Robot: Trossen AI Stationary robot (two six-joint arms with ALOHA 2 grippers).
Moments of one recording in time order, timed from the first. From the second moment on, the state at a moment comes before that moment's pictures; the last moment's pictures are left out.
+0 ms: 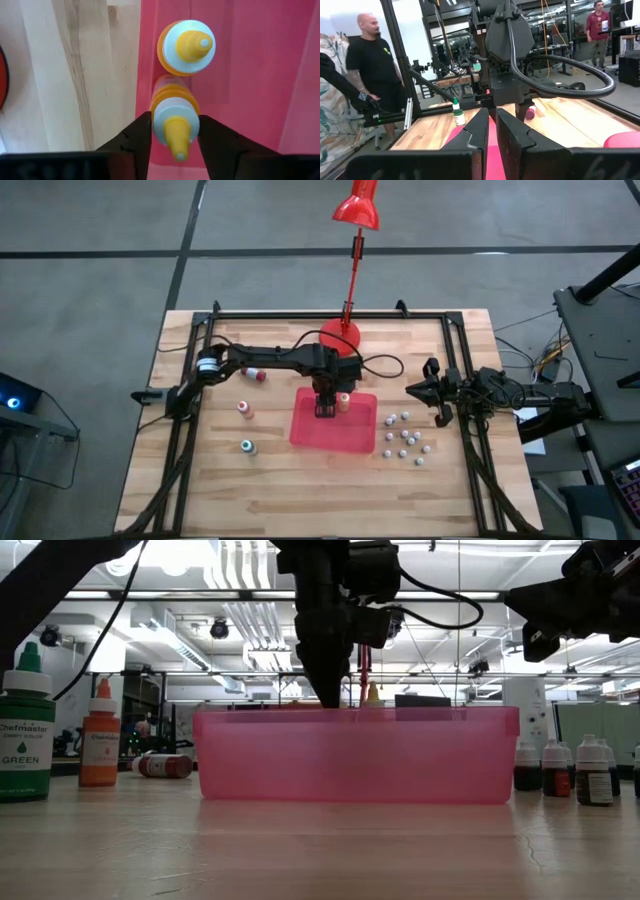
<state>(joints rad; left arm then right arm) 0.08 2.15 1.96 -1.15 0.03 0.10 0.00 0.08 0.01 0.21 -0.02 0.23</state>
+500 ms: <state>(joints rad) 0.08 2.14 1.97 -1.21 0.03 0.09 0.00 0.08 0.01 0.21 -0.02 0.23</state>
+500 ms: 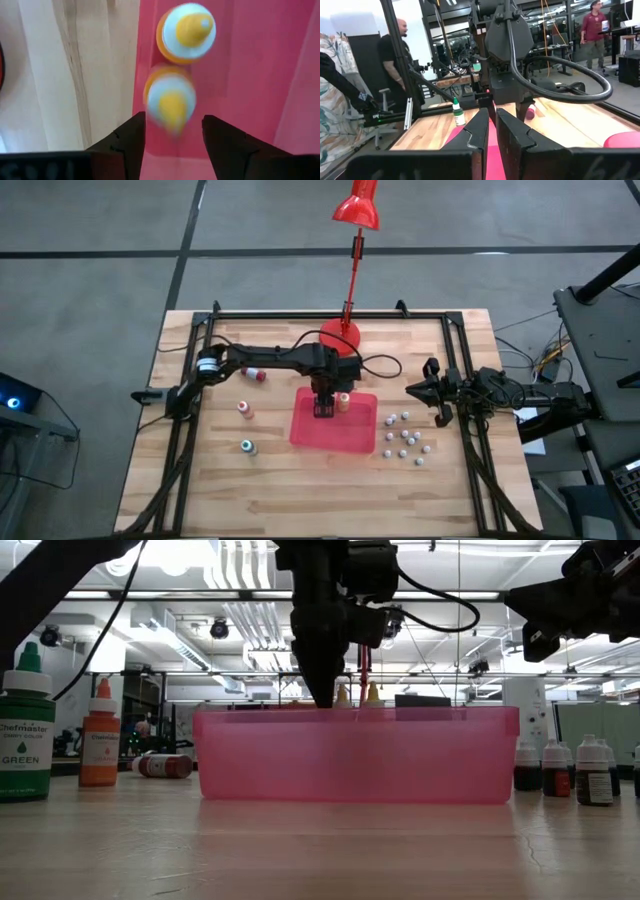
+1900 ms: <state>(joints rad) 0.06 1.71 1.62 -1.10 0.00 -0.17 0.00 0.09 0.01 0.21 -0.03 0.23</state>
